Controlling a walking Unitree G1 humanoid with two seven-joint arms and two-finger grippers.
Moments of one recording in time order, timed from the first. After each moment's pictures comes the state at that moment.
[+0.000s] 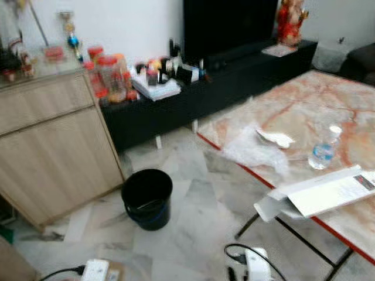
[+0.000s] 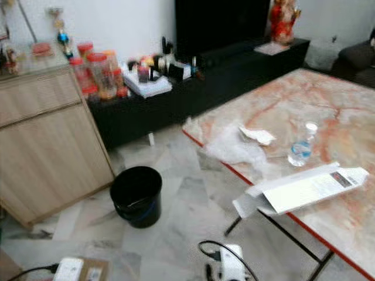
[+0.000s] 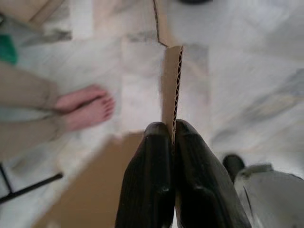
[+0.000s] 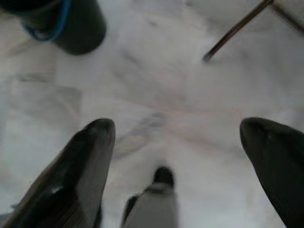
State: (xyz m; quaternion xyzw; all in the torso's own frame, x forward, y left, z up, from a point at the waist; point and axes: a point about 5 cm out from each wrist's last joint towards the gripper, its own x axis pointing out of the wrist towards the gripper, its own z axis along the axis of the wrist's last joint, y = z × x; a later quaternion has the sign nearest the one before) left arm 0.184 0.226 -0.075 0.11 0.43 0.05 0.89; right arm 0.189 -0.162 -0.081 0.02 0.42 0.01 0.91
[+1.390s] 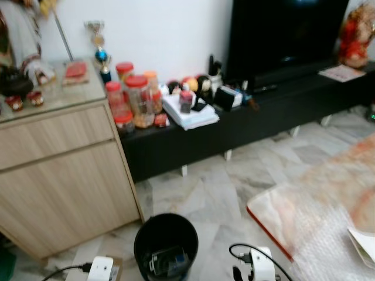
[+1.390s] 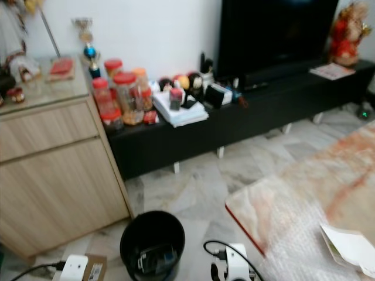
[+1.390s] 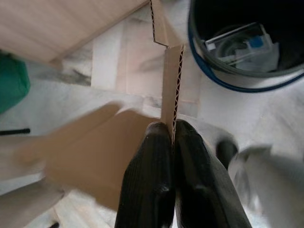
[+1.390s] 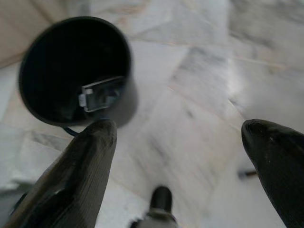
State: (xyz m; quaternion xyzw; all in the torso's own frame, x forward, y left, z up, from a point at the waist) left arm 0.182 0.225 -0.076 0.11 0.43 0.05 0.89; right arm 0.193 -0.158 -0.080 0.01 0.42 0.02 0.91
